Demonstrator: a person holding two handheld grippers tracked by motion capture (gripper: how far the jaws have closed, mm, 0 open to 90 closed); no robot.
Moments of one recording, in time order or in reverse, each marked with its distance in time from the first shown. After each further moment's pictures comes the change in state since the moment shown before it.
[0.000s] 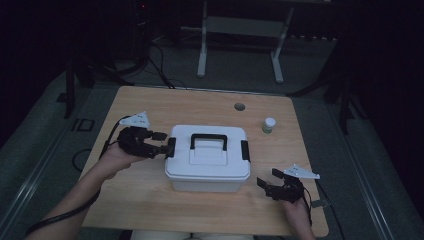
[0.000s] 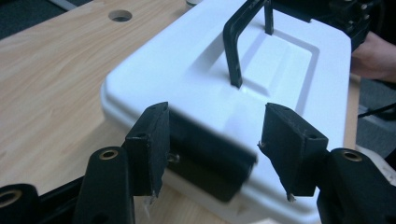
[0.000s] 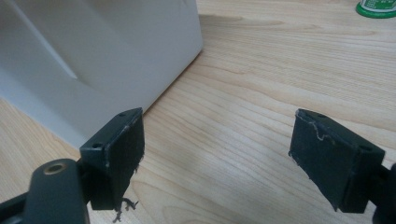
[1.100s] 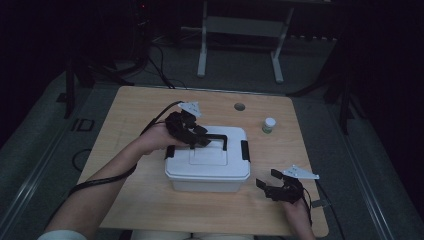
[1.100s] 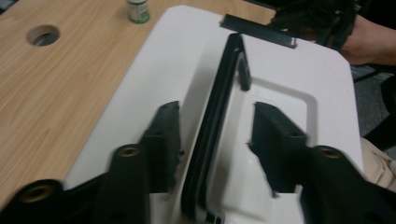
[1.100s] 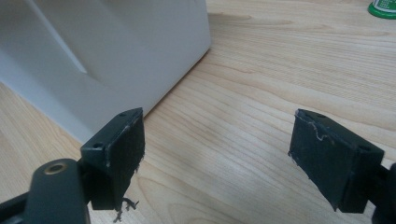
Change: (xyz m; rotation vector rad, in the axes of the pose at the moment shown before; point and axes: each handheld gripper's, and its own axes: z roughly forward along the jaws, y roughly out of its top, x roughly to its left) left arm -0.008 0.083 0.088 0.179 -0.158 0.170; right arm 0.001 -0.001 0.000 0.001 0.023 -0.016
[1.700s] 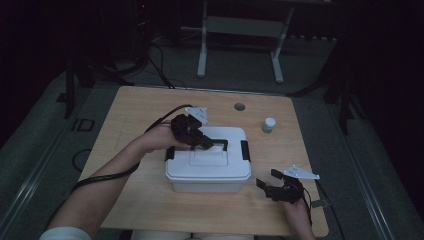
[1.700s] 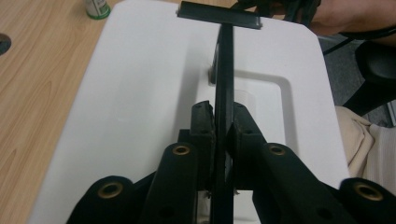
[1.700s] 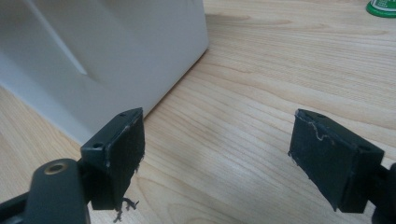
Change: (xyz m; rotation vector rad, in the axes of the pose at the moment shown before) left arm -0.005 0.006 0.007 0.058 -0.095 0.113; right arm 0.000 0.000 0.000 -0.003 -0.001 0.007
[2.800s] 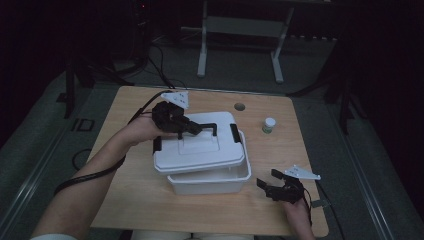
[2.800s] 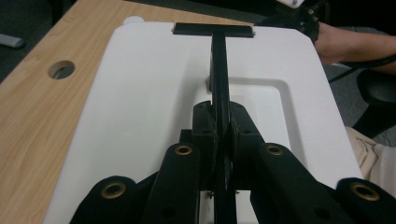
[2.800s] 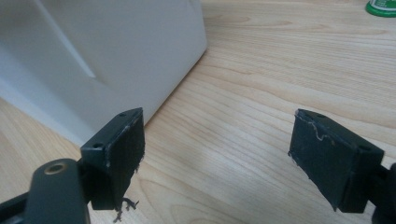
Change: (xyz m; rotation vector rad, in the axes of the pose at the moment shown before) left arm -0.004 -0.004 -0.061 -0.111 0.098 -0.010; right arm 0.000 0.000 -0.001 -0.013 0.003 0.017
